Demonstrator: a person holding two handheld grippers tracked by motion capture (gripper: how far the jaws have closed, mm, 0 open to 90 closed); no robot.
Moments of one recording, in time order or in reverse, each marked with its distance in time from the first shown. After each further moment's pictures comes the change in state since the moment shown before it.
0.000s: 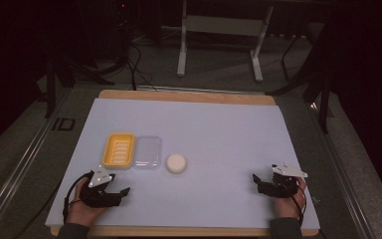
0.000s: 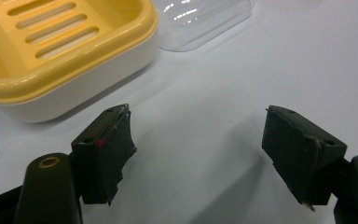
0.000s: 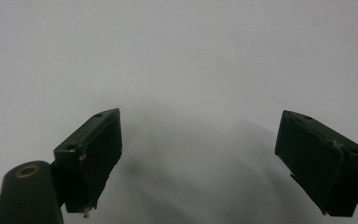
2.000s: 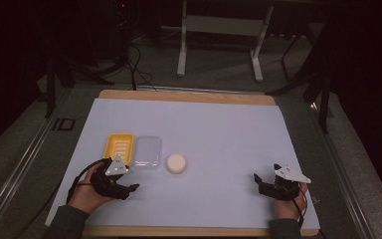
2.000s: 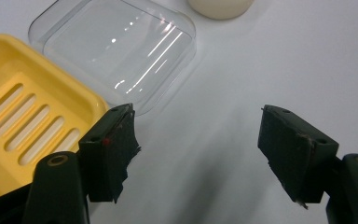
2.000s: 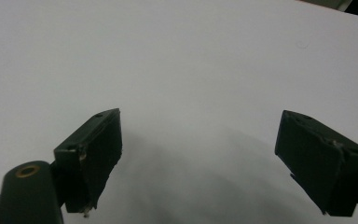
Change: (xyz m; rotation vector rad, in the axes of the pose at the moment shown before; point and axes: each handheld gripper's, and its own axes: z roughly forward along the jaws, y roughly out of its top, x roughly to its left) left arm -0.013 0.063 -0.002 0.128 -0.108 0.269; right arm 0.003 -0.004 -0.008 -0.085 -0.026 -0.015
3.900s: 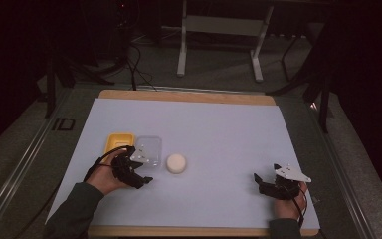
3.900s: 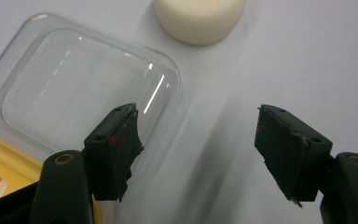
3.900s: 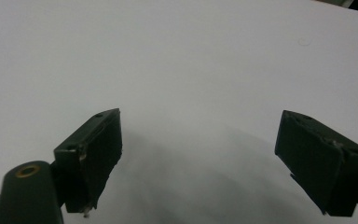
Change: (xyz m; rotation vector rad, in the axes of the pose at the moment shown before) left arm 0.010 0.051 0.033 0.107 -0.107 0.137; right arm -0.001 0.000 0.000 0.008 0.009 0.013
